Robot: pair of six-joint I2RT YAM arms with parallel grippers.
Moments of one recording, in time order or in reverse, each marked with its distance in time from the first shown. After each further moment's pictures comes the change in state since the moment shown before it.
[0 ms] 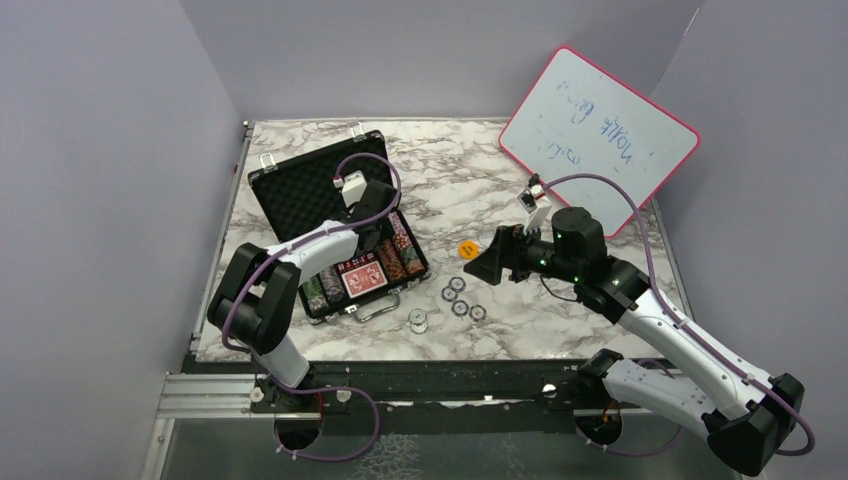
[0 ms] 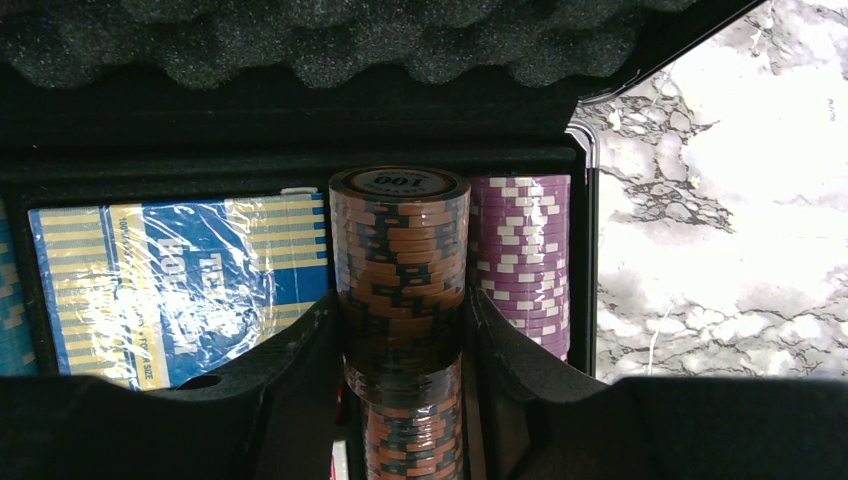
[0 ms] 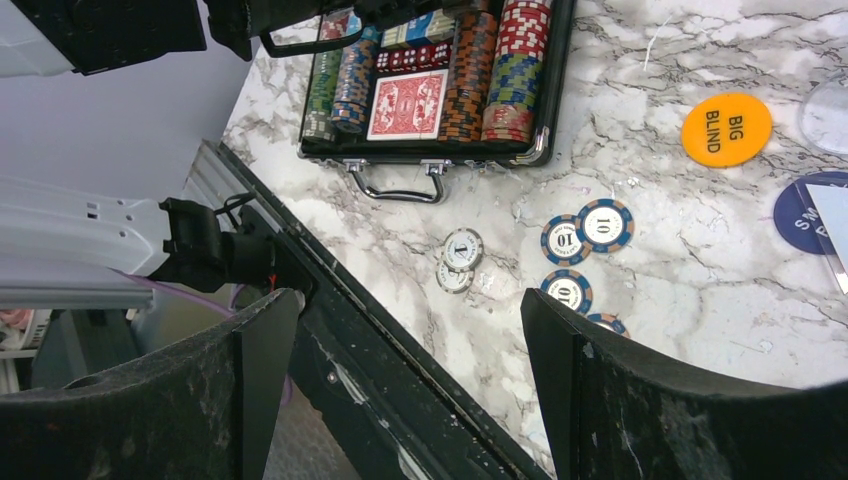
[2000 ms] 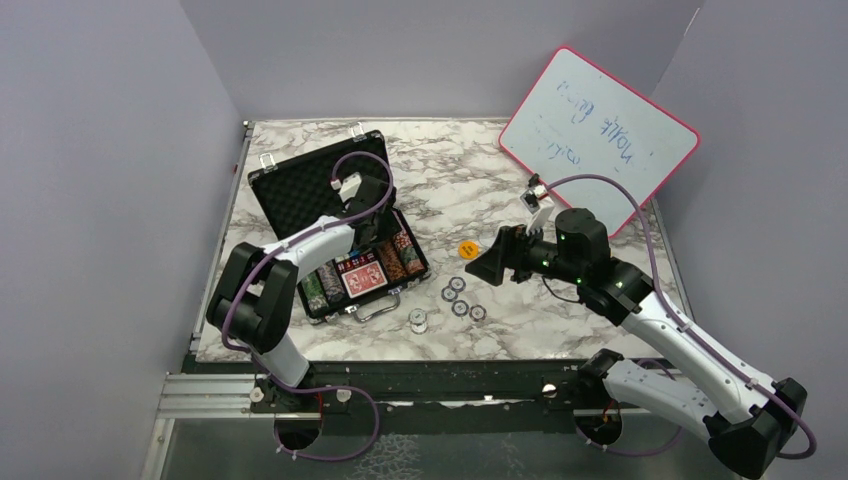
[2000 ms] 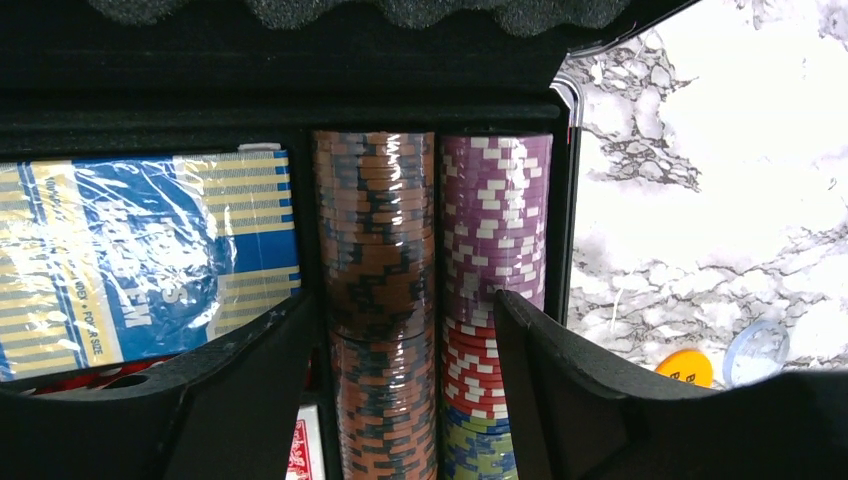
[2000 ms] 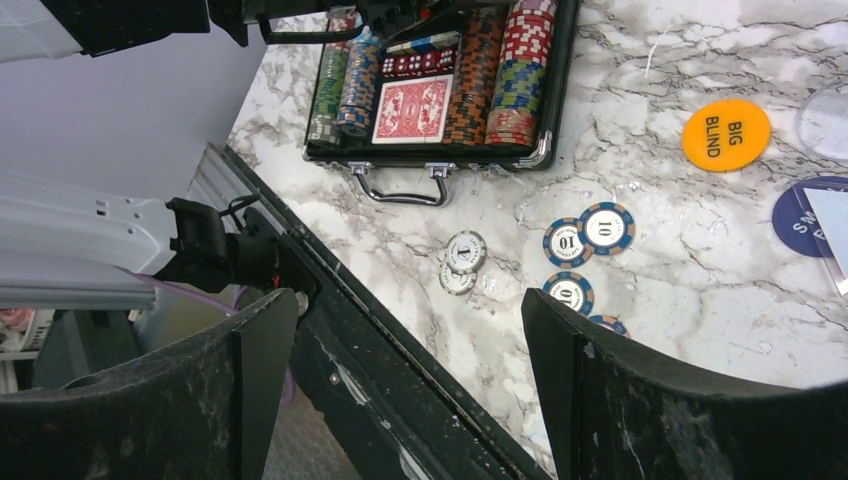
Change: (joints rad) left arm 0.040 0.006 0.029 -0.061 0.157 -0.056; right arm 0.000 -0.020 -0.001 -0.004 0.002 0.000
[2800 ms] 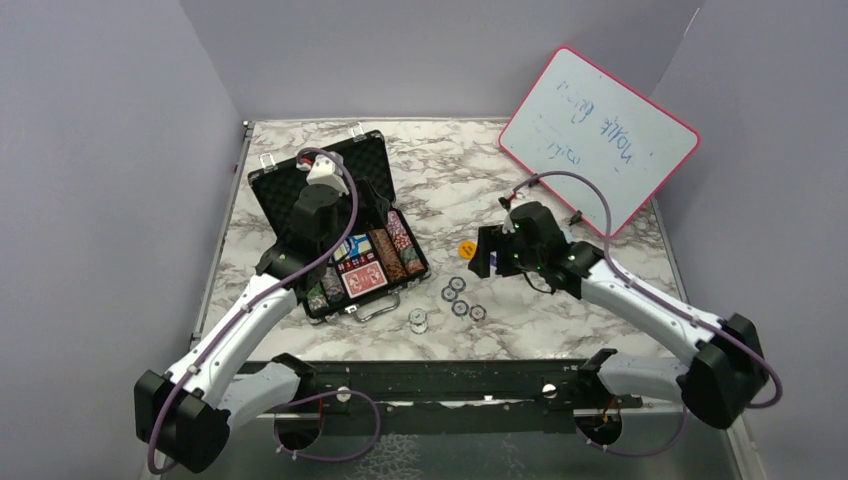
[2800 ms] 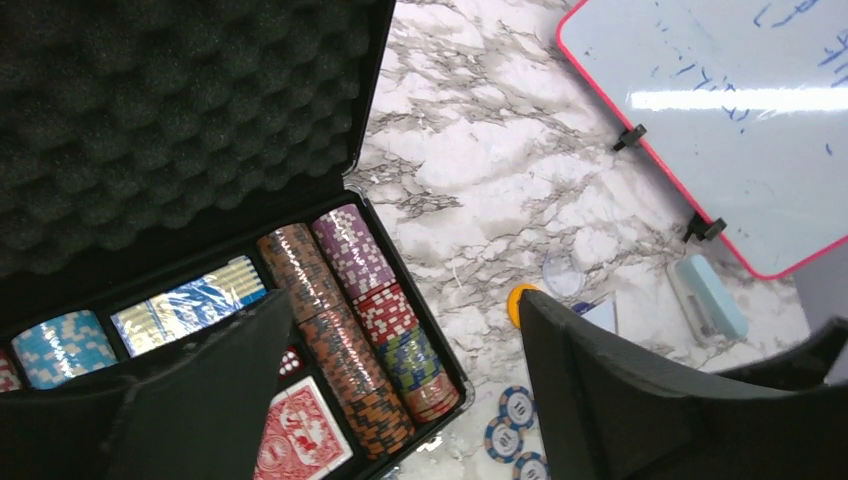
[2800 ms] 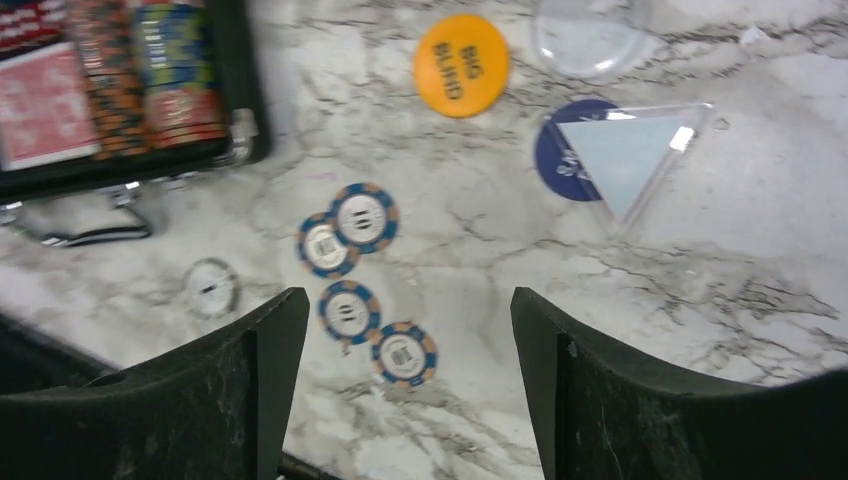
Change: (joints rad) left arm -0.002 -0.626 -0.156 0.131 0.101 0.385; right arm 0.000 0.314 0.010 -0.032 0.299 -0.100
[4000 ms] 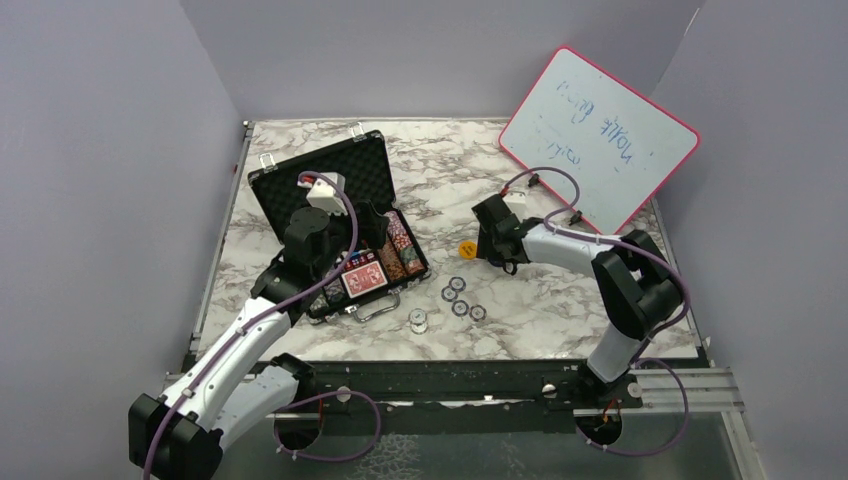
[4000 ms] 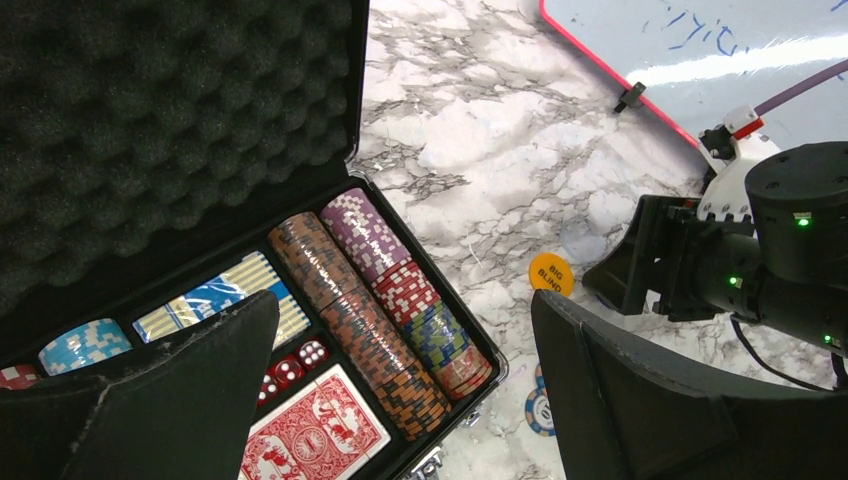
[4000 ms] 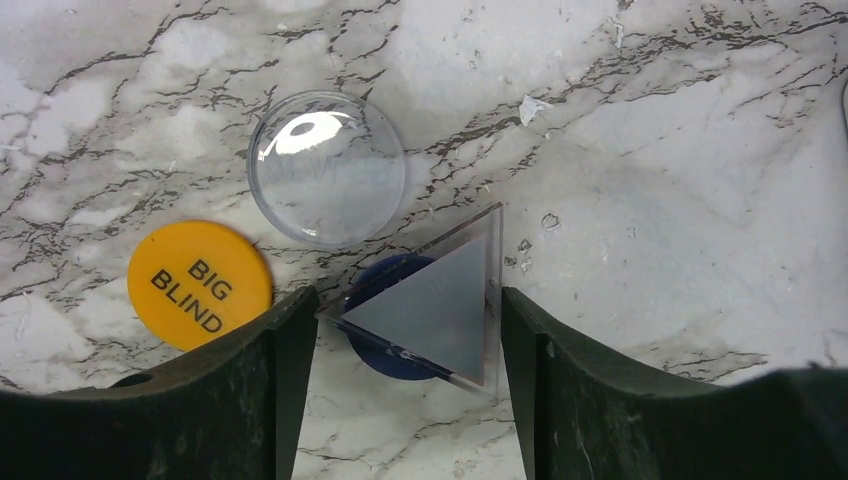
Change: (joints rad) left arm 0.000 -0.139 -0.165 0.101 0.061 0.124; right arm -0.056 0.528 0.159 0.043 0.433 0.192
